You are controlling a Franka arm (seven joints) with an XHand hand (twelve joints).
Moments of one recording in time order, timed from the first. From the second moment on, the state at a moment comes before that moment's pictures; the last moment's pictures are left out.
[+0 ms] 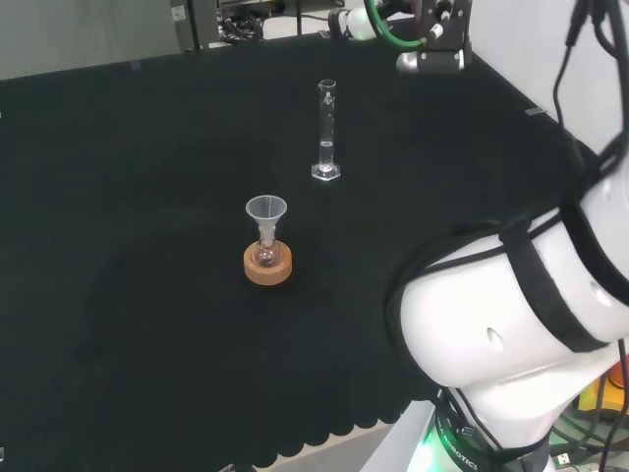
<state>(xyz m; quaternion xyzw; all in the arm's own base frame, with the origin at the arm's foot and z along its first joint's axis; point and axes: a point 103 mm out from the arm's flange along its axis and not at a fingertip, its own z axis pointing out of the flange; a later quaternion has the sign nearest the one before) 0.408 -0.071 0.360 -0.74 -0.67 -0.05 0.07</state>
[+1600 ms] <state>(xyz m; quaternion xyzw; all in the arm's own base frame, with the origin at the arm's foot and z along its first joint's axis) 0.522 -0.107 0.196 -0.70 -0.68 -0.14 0.17</state>
